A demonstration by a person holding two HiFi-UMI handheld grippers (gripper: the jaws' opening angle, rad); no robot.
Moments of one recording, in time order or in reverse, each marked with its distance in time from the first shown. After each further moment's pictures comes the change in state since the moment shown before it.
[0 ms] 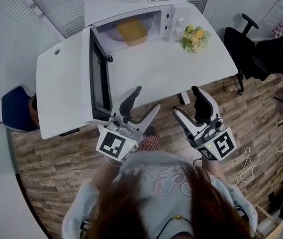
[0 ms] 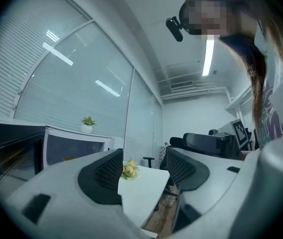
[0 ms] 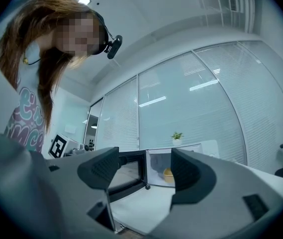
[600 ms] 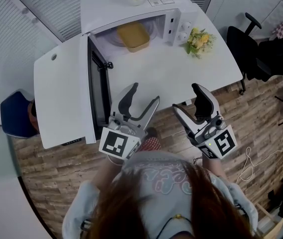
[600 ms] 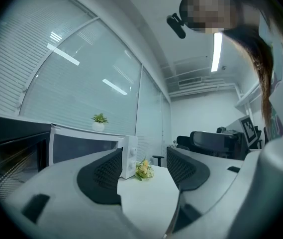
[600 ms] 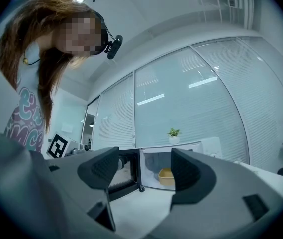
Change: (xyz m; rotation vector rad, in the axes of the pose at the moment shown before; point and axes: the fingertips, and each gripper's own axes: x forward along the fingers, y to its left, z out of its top) left arm 0.034 0.064 -0.011 -0.017 0.026 0.087; right arm 0.051 -0.038 -0.015 -0.001 0.018 -0.009
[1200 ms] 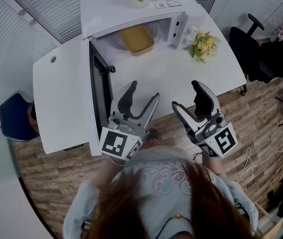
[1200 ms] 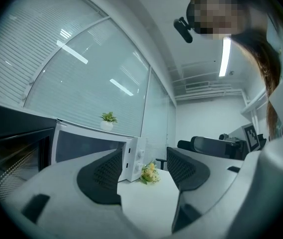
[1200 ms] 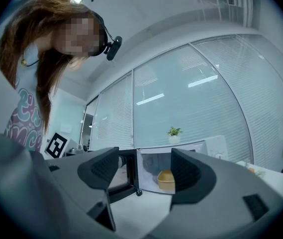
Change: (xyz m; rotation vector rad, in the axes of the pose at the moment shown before) left arm 0.014 0.037 0.003 -0.068 -0.018 0.044; right arm 0.041 -0.011 -0.001 0.048 -0.028 0.012
